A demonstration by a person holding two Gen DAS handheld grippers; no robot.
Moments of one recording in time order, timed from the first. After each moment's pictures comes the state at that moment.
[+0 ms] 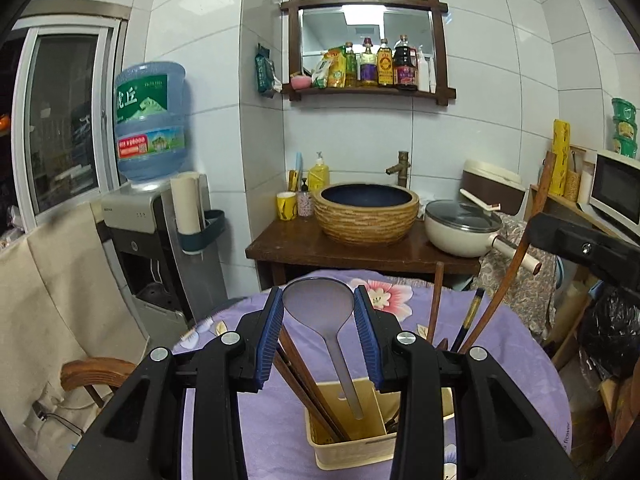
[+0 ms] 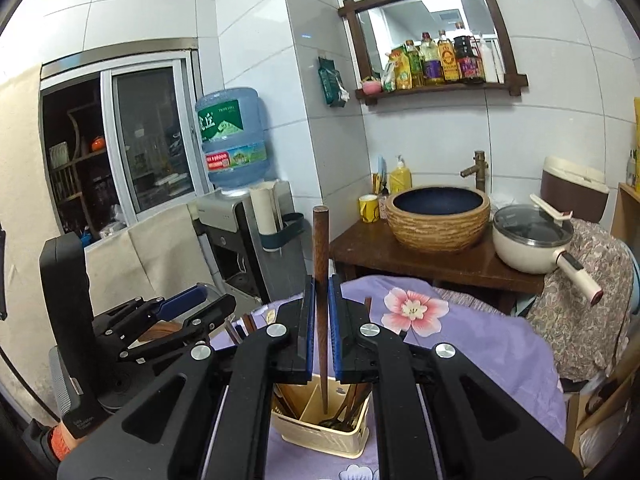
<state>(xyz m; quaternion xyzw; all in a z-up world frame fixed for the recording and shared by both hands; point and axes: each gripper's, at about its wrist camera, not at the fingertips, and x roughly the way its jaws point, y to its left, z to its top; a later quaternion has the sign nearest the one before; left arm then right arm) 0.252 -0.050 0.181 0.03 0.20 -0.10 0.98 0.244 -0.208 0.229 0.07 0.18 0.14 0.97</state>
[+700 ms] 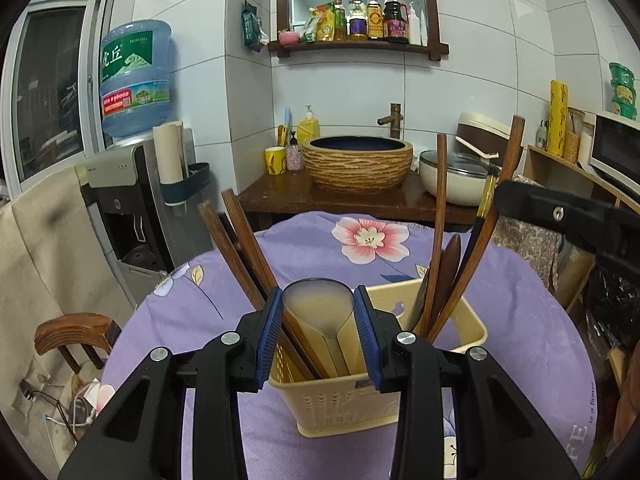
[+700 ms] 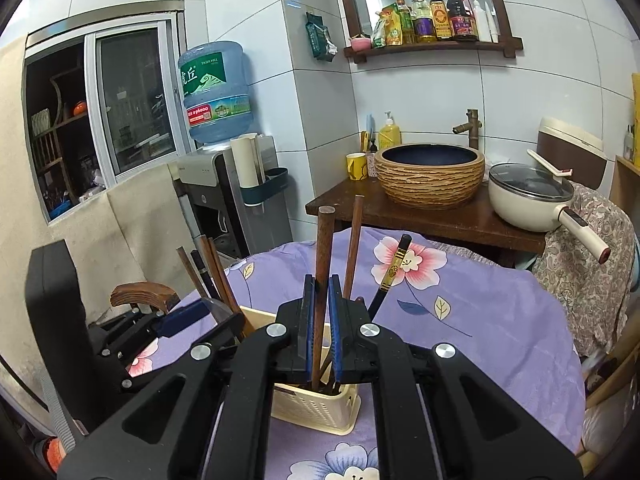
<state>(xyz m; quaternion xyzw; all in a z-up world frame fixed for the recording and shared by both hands) 0.255 -0.065 0.094 0.05 0.24 -0.10 0.96 0.259 -0.199 0.139 0.06 0.23 0.12 0.96</state>
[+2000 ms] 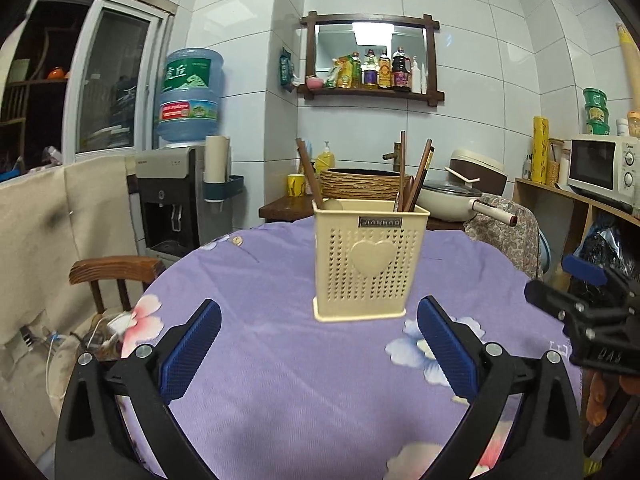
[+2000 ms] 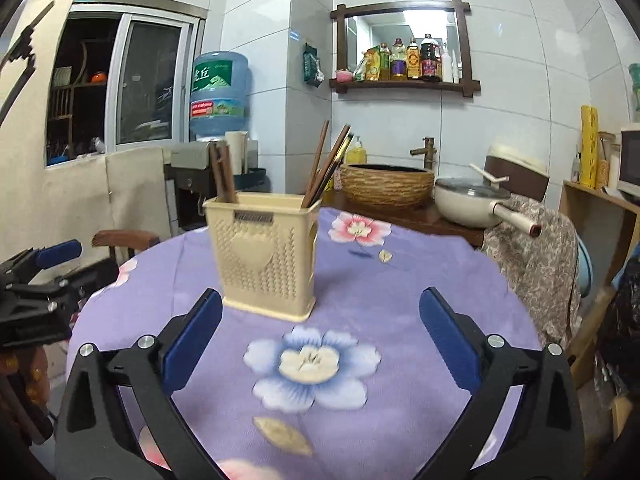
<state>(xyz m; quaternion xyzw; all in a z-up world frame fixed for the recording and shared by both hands) 0.058 -0.008 0.032 0.00 0.15 -0.08 0.99 0.063 -0.221 0.023 -0.01 0.15 0.06 0.99</state>
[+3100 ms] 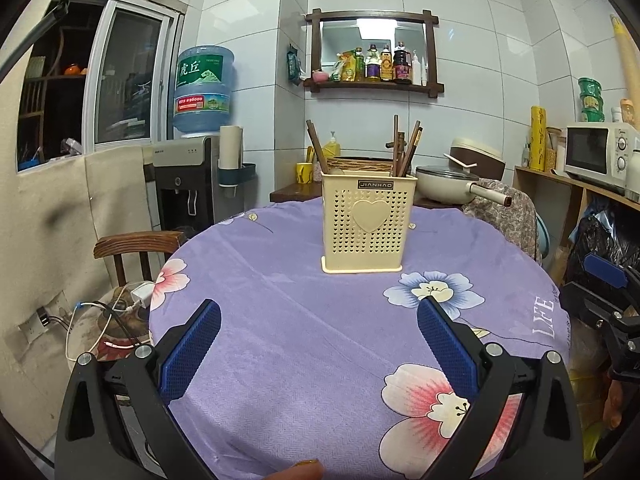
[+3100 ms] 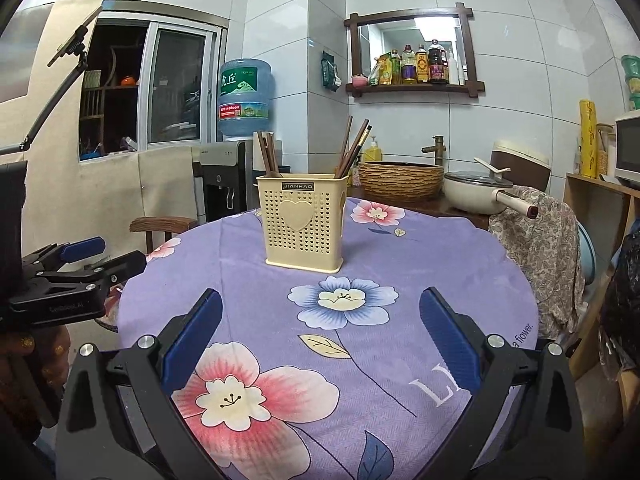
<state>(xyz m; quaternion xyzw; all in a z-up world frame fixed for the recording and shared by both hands) -0.007 0.003 0.010 0.01 0.16 -0.07 0.98 -0.036 -0.217 0.005 0.00 0.14 0.09 0.99</state>
